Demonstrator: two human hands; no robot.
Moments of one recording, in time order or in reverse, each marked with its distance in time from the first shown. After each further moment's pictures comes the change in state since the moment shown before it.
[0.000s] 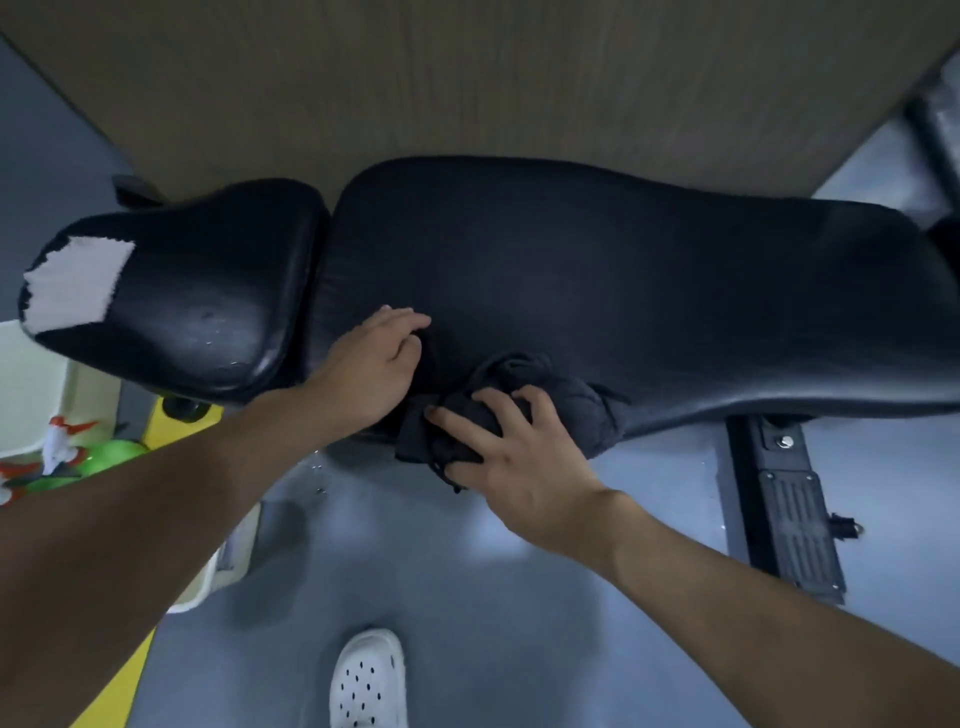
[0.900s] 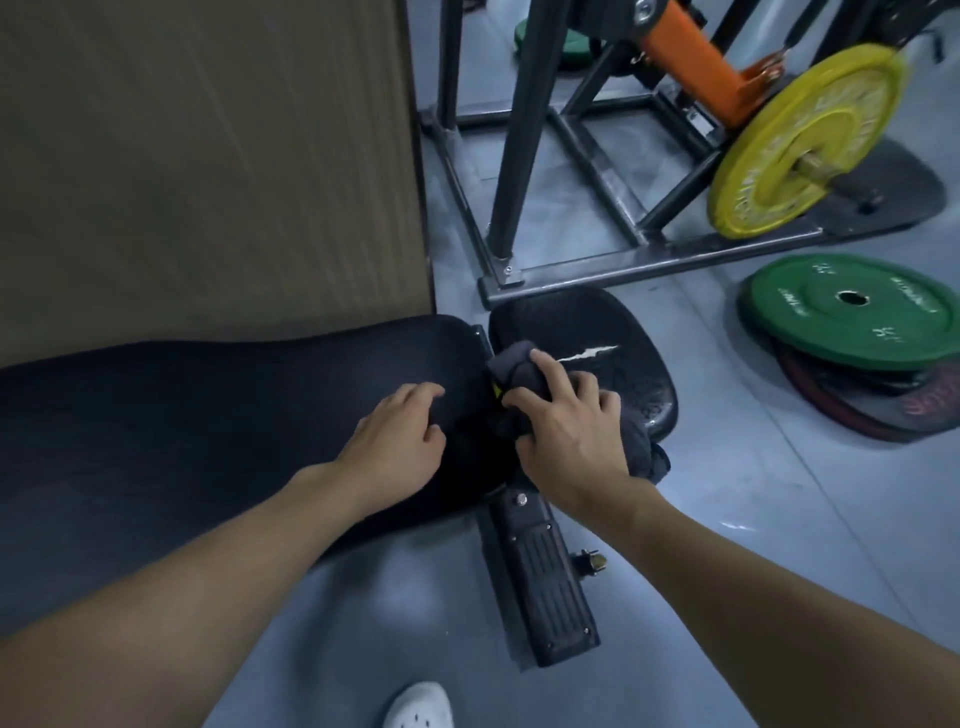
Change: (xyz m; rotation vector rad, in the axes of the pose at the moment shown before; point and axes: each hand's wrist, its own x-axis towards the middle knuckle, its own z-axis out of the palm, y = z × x) left_hand 0.104 0.395 0.228 0.167 -0.239 0.272; right_hand -0.302 0.345 -0.002 0.334 0.100 0.964
